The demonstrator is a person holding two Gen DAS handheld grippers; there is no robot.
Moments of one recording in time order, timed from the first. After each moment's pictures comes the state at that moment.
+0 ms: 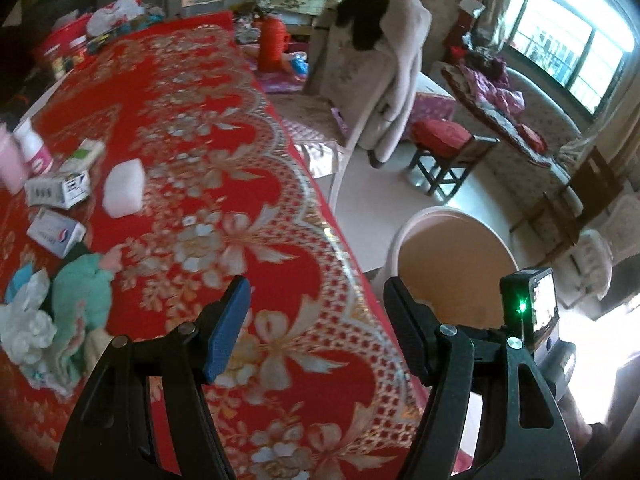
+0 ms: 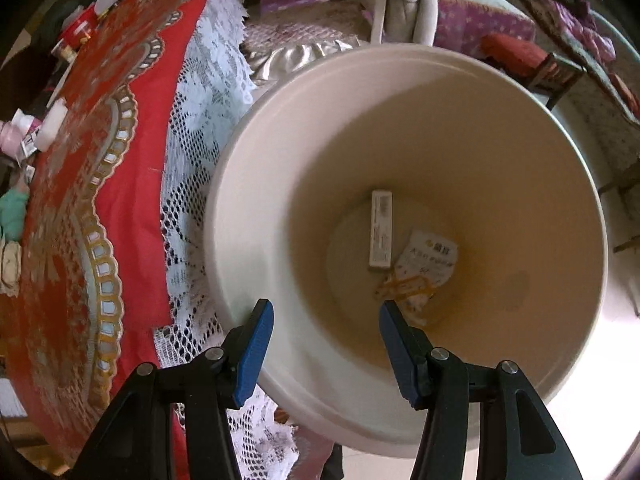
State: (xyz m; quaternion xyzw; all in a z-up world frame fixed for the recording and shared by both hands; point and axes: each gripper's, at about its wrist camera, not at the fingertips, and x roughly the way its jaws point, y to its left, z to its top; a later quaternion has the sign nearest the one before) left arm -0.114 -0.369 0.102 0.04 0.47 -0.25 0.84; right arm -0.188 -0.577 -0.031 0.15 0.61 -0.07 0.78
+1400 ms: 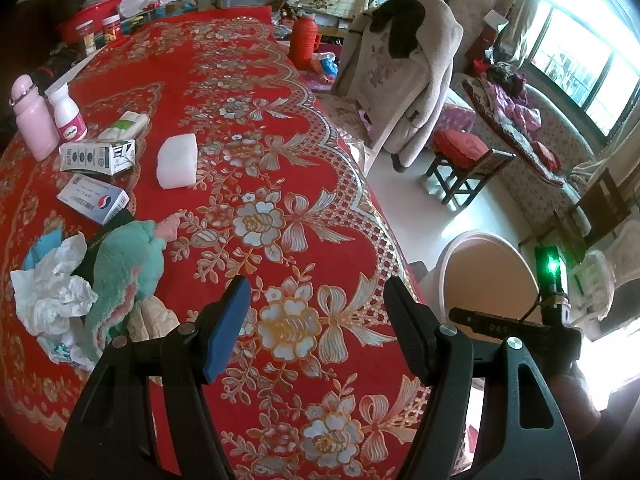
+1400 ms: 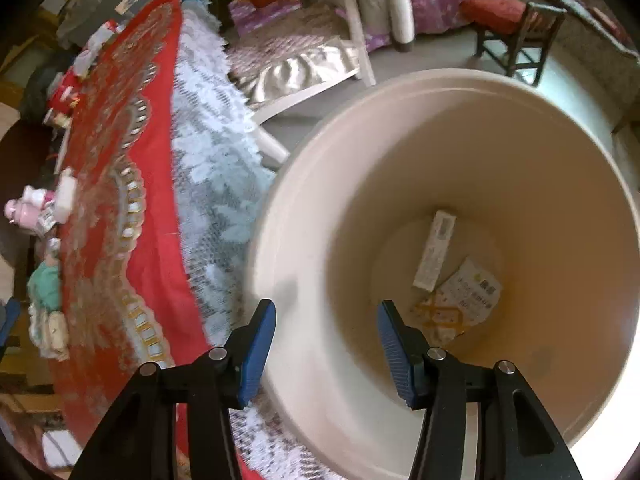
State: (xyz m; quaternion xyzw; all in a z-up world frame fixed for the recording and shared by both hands) left arm -0.118 -0.317 0.100 0.02 0.48 -0.22 0.85; right arm -0.156 -0.598 -0.042 0.26 0.59 -0.09 0.76
